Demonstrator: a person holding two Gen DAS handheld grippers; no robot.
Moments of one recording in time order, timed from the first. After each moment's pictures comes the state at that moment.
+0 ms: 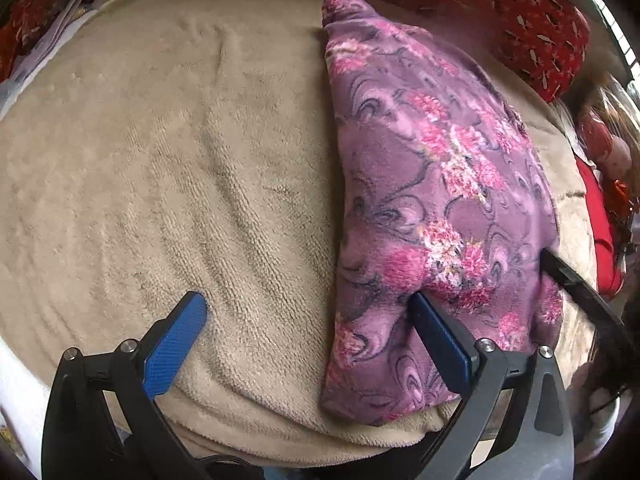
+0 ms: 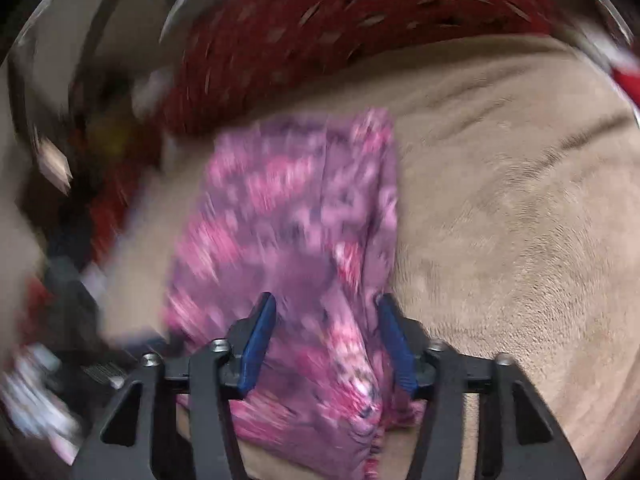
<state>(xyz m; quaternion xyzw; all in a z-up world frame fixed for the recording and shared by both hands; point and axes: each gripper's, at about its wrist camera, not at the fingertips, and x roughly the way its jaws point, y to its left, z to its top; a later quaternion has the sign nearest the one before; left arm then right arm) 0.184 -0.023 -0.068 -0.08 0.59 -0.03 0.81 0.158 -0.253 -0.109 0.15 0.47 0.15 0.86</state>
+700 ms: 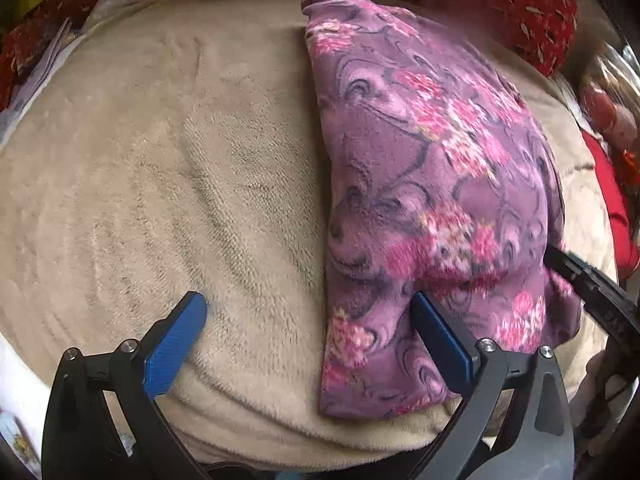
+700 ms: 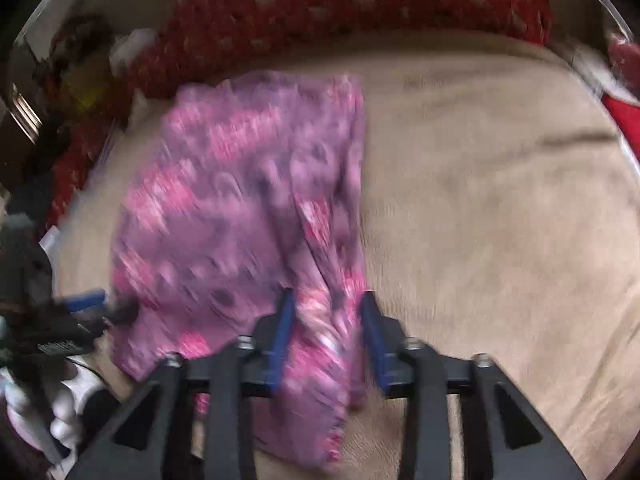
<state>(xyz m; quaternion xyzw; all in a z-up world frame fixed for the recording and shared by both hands) 0.181 -0.049 -0.077 -0.03 0.59 -0.03 0.81 0.143 -0.264 -0.123 0.12 0.49 0.11 0.85</state>
